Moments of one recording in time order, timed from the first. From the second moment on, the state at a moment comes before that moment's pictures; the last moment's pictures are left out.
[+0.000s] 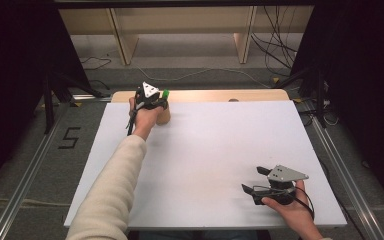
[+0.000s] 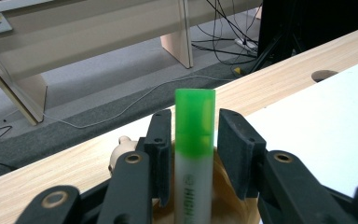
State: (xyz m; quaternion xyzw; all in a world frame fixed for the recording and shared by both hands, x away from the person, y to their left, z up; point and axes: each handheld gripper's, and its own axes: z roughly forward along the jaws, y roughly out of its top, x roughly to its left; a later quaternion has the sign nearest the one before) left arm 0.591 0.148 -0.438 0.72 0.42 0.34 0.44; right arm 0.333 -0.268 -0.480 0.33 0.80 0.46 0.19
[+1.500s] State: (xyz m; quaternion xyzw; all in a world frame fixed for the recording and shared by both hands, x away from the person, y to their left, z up) left arm 0.520 0.149 -0.399 0.74 0.46 0.26 0.41; right arm 0.332 -0.267 -0.480 0.33 0.81 0.45 0.19
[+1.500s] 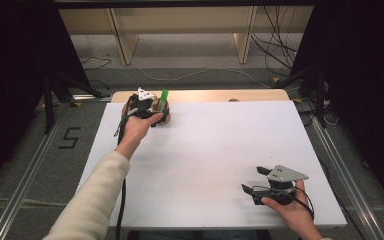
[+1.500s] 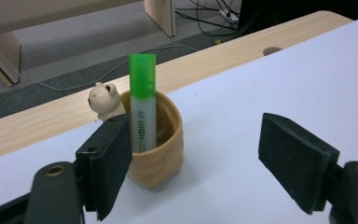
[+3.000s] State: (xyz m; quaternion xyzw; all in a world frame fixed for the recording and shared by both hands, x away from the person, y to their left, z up) left arm 0.394 0.158 -0.449 0.78 0.40 0.22 0.43; right arm 0.331 -0.266 -0.480 0.33 0.81 0.45 0.19
